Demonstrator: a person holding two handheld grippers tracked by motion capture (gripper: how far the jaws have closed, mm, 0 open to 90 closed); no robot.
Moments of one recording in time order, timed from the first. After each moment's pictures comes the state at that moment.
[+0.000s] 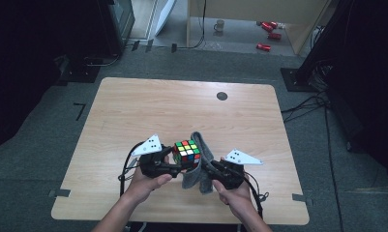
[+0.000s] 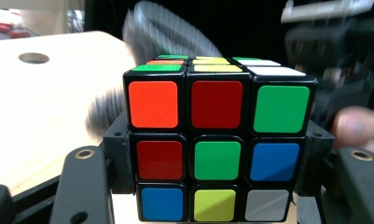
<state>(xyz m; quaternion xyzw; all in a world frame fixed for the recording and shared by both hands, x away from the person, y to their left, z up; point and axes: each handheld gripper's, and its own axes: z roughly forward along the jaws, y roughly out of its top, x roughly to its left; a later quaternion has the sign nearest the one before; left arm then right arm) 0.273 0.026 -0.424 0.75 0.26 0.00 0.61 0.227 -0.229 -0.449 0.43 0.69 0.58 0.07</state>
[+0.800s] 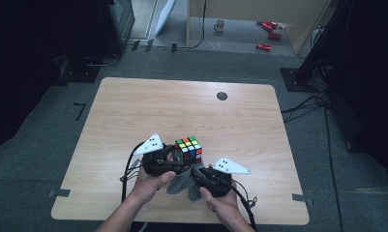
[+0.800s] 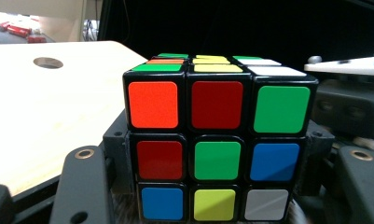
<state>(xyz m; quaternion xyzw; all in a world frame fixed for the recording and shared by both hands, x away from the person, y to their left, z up) 0.272 0.014 -0.430 0.73 0.28 0.00 0.62 0.208 -0.191 -0.457 0.41 0.68 0.60 0.06</state>
